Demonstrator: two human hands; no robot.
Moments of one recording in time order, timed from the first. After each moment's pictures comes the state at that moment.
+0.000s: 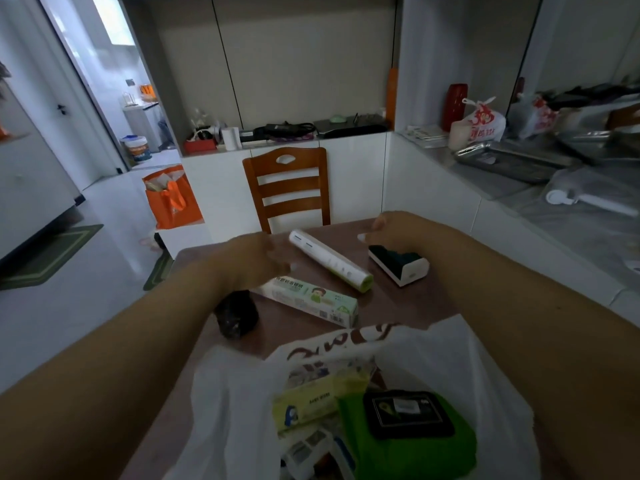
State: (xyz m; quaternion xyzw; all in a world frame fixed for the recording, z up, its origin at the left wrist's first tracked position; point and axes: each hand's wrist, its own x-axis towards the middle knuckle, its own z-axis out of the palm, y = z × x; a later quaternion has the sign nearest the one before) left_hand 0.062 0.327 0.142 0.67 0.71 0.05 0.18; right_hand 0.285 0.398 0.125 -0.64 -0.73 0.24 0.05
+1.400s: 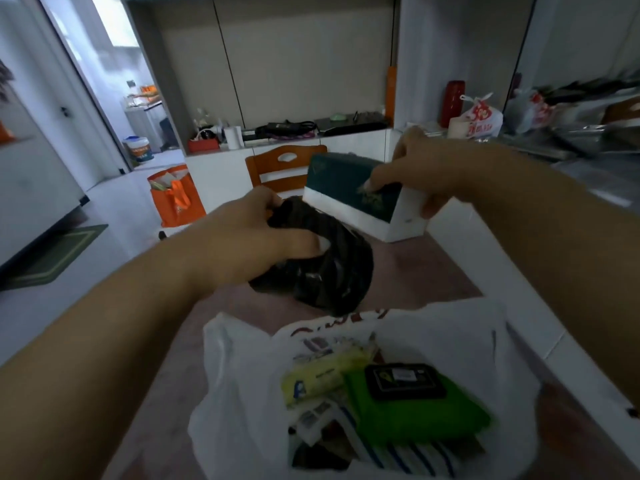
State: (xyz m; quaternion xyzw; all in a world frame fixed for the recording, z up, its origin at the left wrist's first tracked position) left_hand 0.074 0.229 0.211 0.66 0.64 0.23 0.32; right_hand 0.293 0.315 0.227 -0.65 -0.67 0.30 0.20
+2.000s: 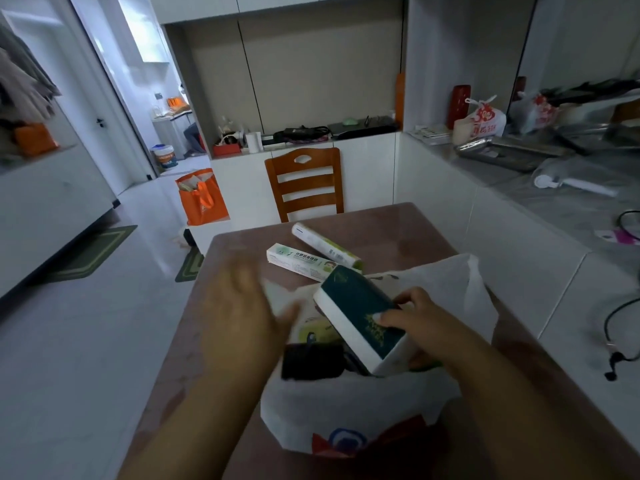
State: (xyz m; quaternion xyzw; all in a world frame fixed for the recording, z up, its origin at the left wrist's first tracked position) left_hand 0.082 0.108 0.097 0.61 0.74 0.25 -0.11; right_hand 0.298 0.150 0.074 -0.63 -0.53 0.53 0.23
